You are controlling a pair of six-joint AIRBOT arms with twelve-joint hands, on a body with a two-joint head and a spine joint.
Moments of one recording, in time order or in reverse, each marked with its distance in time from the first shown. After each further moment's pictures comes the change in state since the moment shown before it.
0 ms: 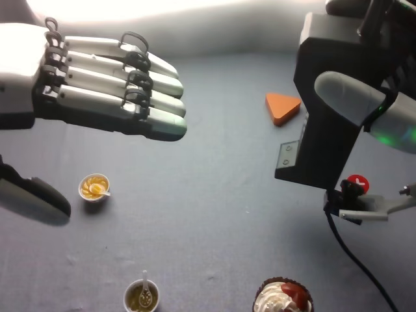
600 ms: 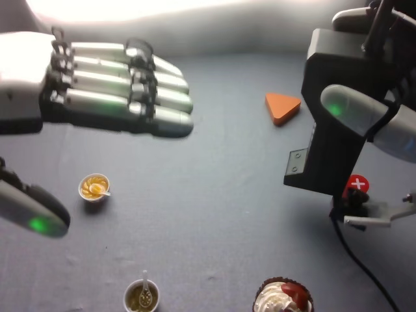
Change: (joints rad) left arm 0.060 -0.014 0.005 -0.107 -0.013 0.064; right arm -0.038 -0.036 0.051 0.013 0.017 0.010
